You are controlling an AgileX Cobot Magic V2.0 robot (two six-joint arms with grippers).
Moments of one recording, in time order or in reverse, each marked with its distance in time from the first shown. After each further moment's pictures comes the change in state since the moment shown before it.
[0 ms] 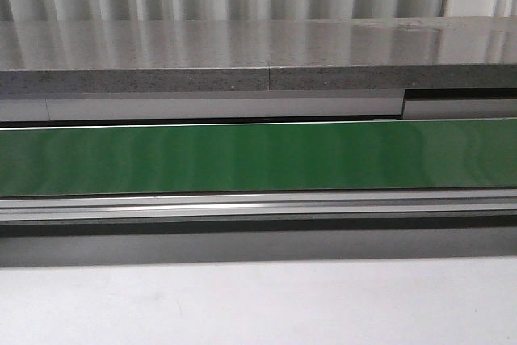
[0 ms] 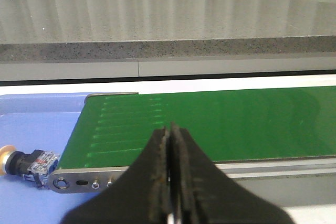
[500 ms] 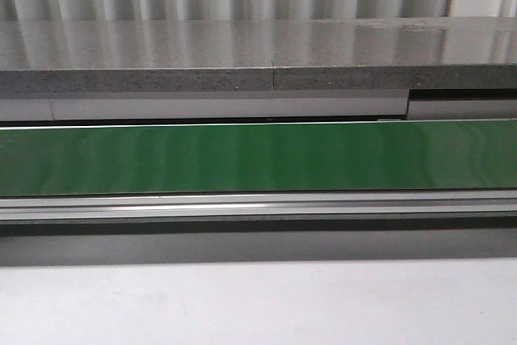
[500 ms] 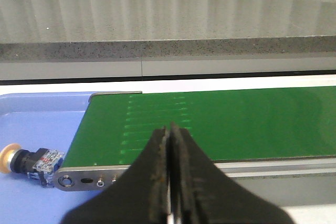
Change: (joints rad) left arm 0.000 0.000 0.000 0.000 0.000 0.000; right arm 0.143 0.081 -0.284 0.098 0.279 -0.111
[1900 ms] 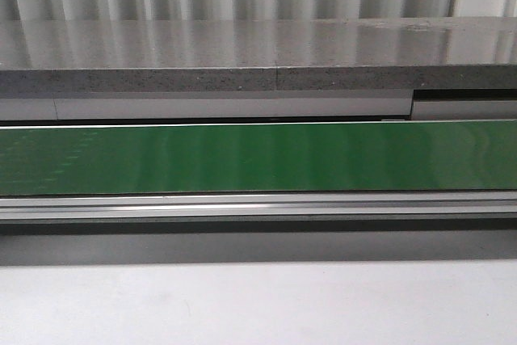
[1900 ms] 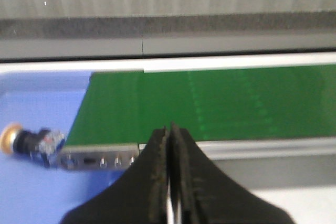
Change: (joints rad) left arm 0.000 0.000 0.000 0.000 0.028 0.004; right arm 0.066 0.000 -0.124 0.014 0.242 -0.030
